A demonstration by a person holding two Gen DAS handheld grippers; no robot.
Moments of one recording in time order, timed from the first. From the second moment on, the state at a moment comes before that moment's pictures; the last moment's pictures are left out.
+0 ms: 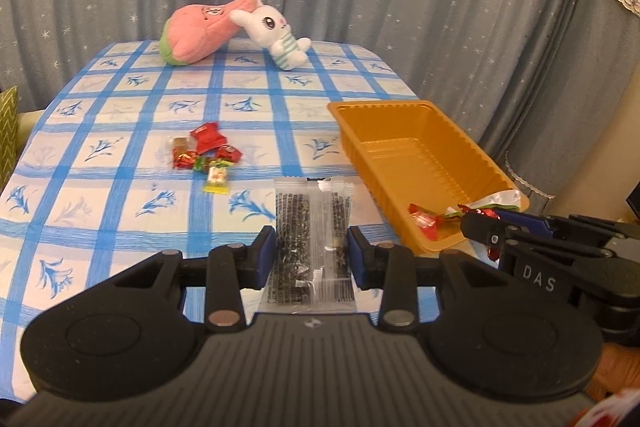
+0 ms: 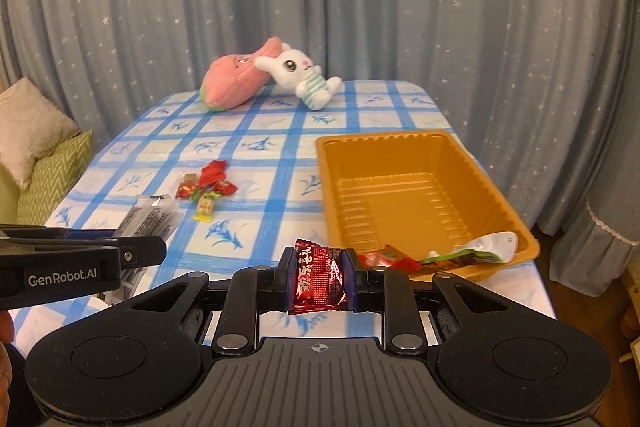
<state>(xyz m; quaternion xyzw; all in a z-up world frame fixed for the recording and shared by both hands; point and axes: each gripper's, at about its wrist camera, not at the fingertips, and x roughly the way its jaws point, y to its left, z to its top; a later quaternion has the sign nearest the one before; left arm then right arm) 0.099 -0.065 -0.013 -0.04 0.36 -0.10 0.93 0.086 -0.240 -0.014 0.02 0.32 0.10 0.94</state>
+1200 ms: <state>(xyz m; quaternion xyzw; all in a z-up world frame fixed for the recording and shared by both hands) 0.187 -0.188 -0.033 -0.03 0.38 -0.16 0.91 0.157 -0.358 -0.027 0.07 0.33 0.02 0.94</state>
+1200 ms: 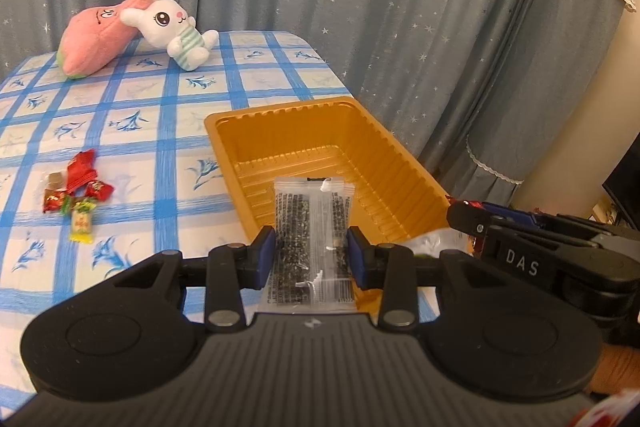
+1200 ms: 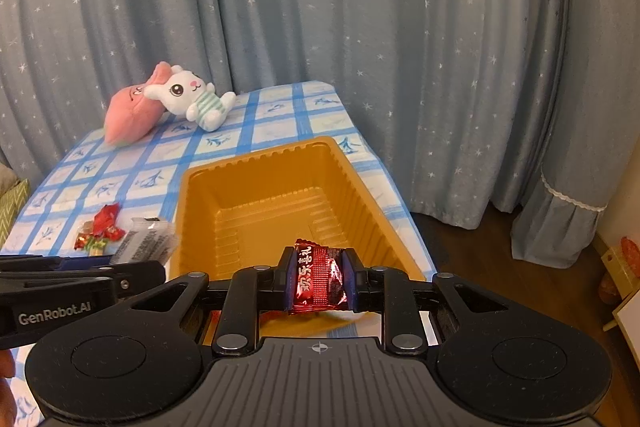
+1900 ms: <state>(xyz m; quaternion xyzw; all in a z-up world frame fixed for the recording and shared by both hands) 0.232 -0.203 -0.056 -0.04 0.38 -0.16 0.91 0.197 -0.372 -0.044 0.07 0.34 0.01 0.94</state>
